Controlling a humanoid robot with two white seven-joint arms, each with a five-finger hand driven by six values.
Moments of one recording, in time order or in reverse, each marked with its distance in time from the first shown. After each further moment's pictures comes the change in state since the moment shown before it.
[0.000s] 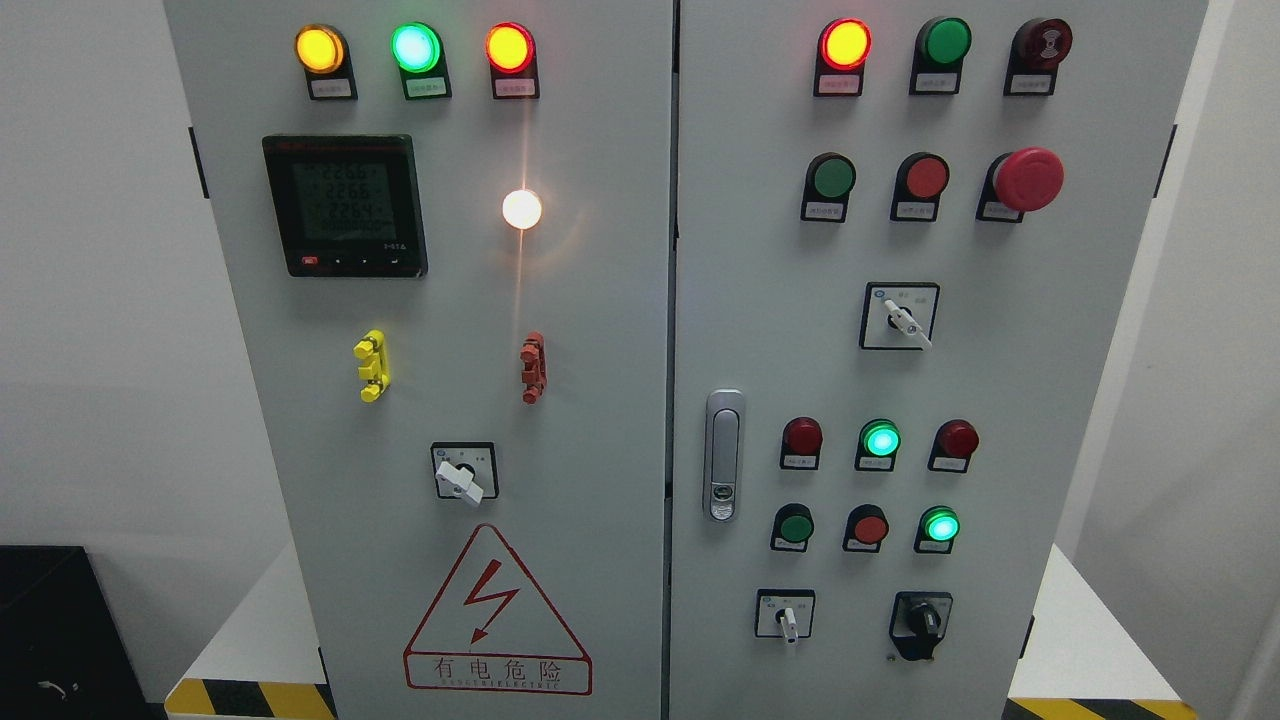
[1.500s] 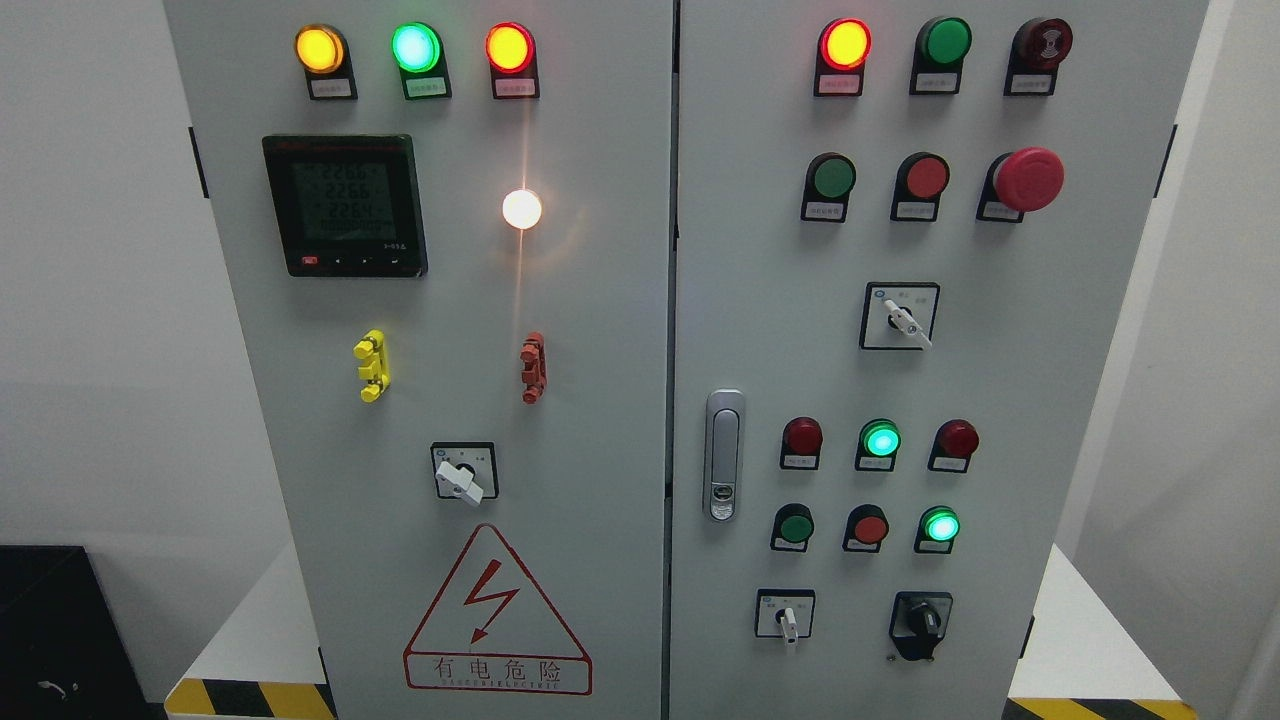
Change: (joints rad) left arm 0.000 0.000 0.000 0.000 0.000 0.000 0.000; right arm 0.028 -0.007 0.000 -0.243 0.190 0.009 0.012
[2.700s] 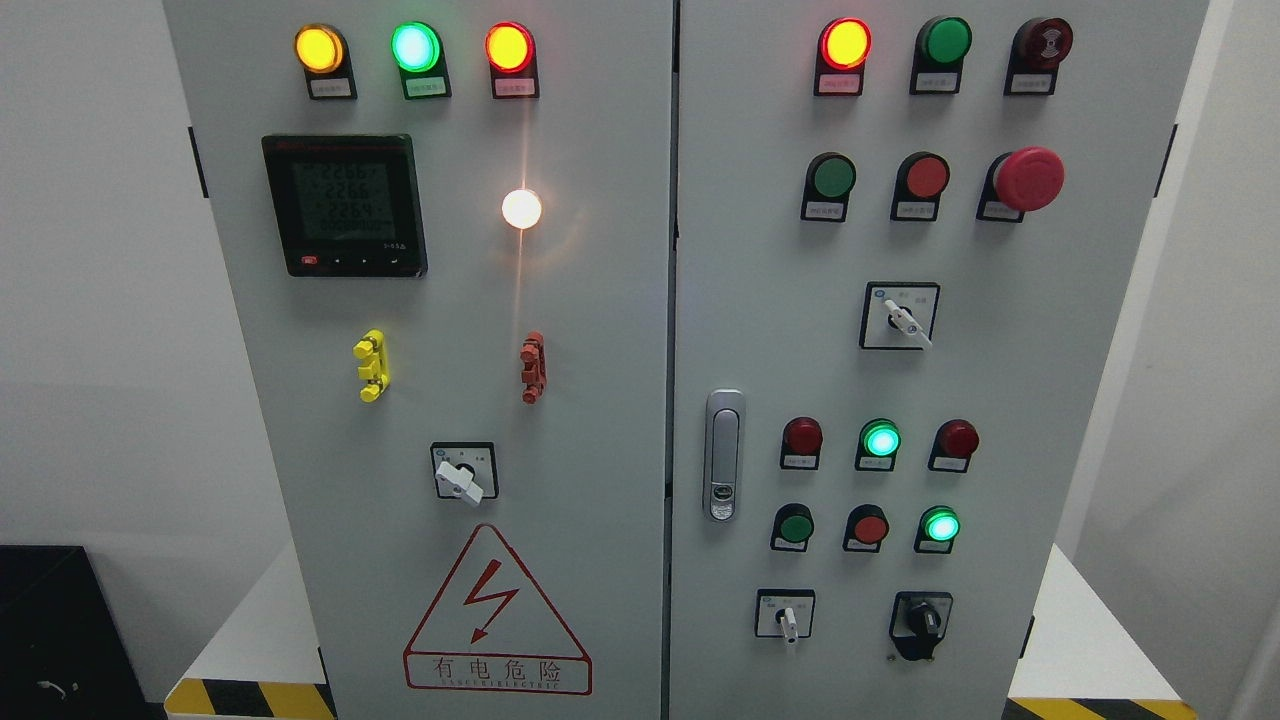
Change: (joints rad) left arm 0.000 0.000 0.000 0.000 0.000 0.000 0.000; right arm -0.018 -0.007 -0.049 -0.466 0.499 -0.005 -0.244
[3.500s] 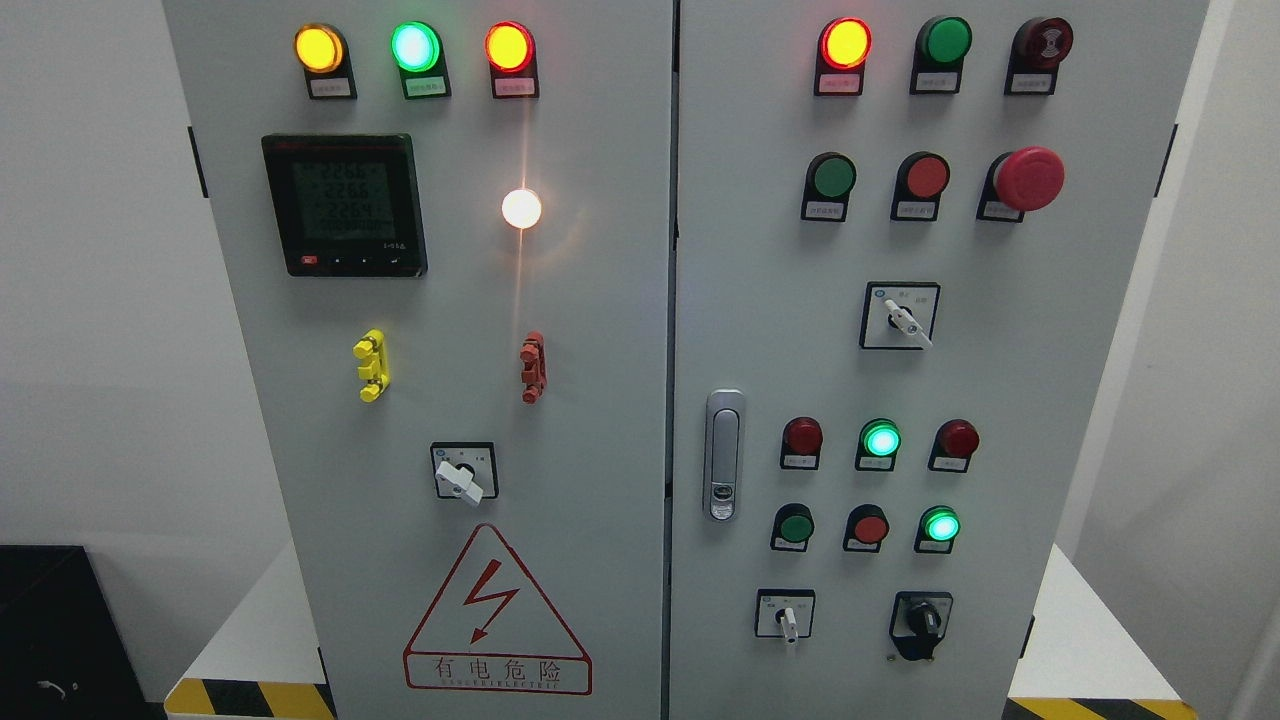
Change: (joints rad) left arm 0.000 0.000 0.000 0.000 0.000 0.000 0.000; right arm 0.002 0.010 -0.033 -0.306 0.332 0.010 -0.032
